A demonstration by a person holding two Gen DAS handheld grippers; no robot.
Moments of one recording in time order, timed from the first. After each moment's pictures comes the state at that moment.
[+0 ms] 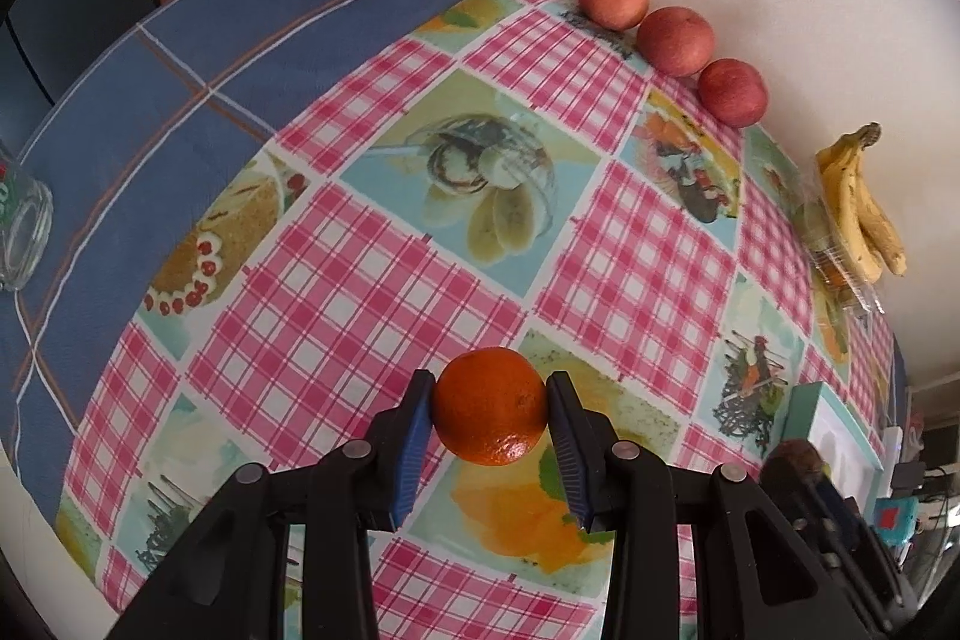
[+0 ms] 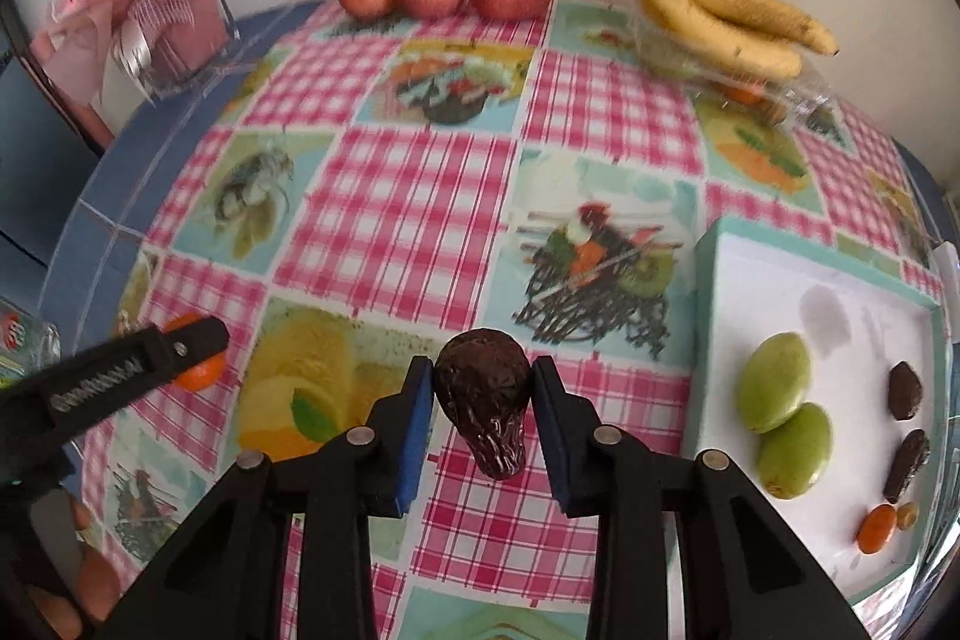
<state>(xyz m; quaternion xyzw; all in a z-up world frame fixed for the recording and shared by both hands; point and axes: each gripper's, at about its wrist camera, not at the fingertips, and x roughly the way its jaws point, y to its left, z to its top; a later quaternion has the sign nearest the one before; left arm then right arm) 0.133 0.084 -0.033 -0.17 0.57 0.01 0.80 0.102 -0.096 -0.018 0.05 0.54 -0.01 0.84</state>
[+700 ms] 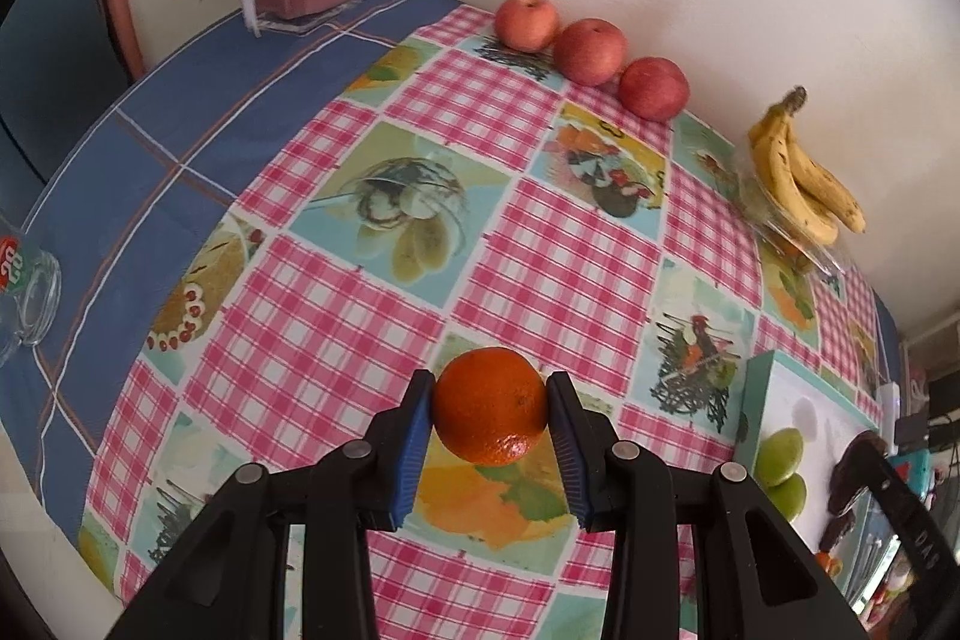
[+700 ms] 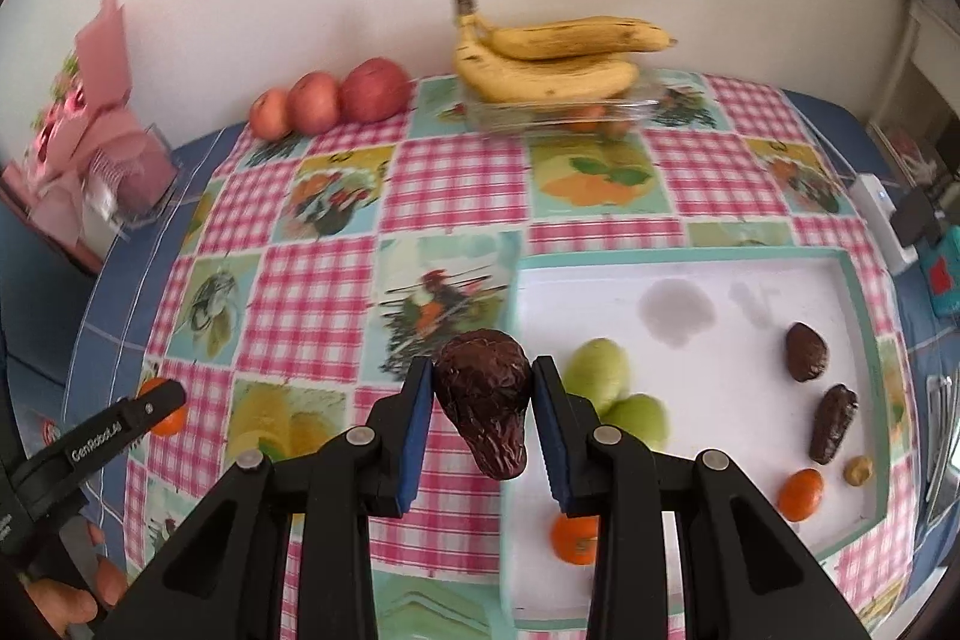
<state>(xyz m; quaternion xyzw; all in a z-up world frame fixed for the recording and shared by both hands) 0.119 0.044 0.003 -0.11 0.54 -0.03 0.83 0.062 -0.198 0.034 0.14 0.49 -0.09 0.86</state>
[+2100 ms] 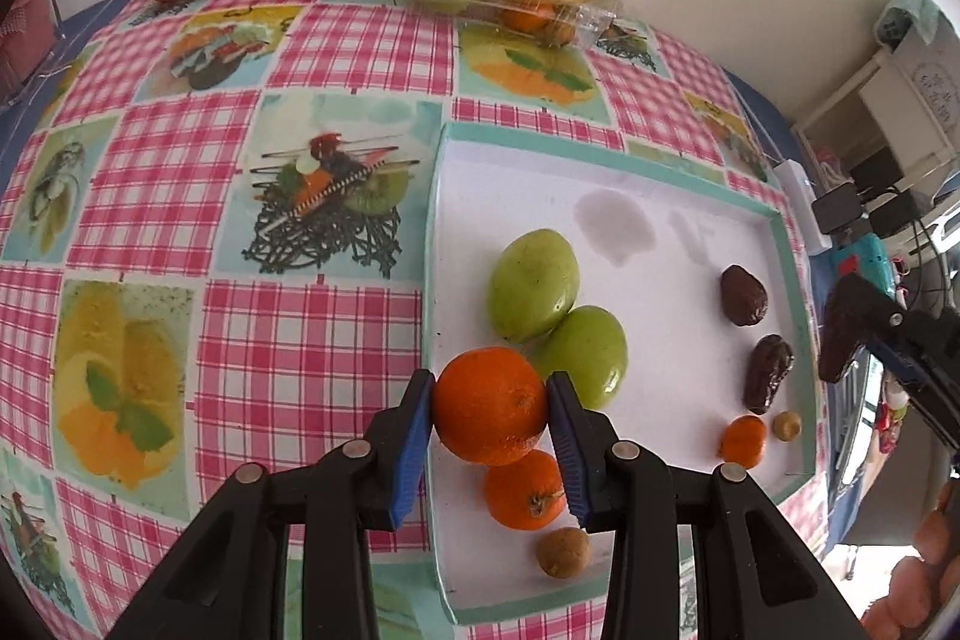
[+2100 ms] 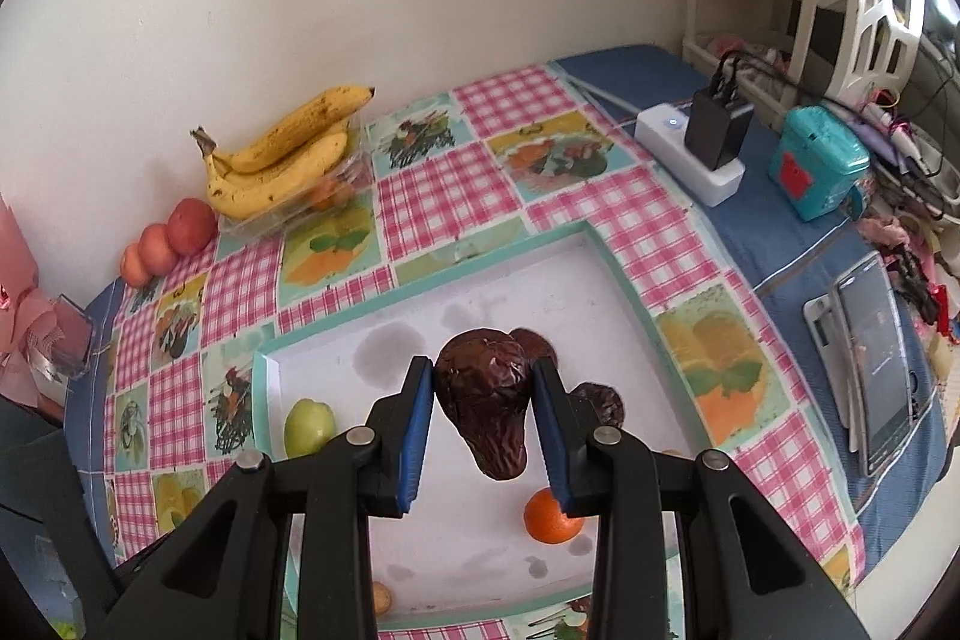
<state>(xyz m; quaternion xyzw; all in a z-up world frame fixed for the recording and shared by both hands) 0.068 -0.155 -0.036 -0.01 0.59 -0.22 0.78 -0.012 -0.359 0.039 0.23 0.45 -0.21 0.84</state>
